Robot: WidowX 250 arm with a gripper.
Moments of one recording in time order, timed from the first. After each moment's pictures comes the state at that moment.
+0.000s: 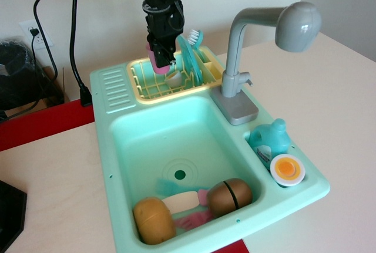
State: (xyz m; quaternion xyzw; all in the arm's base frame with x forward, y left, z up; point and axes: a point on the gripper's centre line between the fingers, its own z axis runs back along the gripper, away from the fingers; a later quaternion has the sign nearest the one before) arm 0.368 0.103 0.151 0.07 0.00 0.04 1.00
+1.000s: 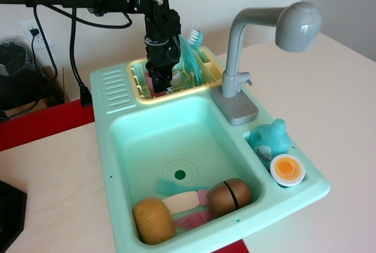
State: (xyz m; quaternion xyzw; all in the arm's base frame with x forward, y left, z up) arm 0.356 0.095 0.098 0.04 0.03 0.03 1.00
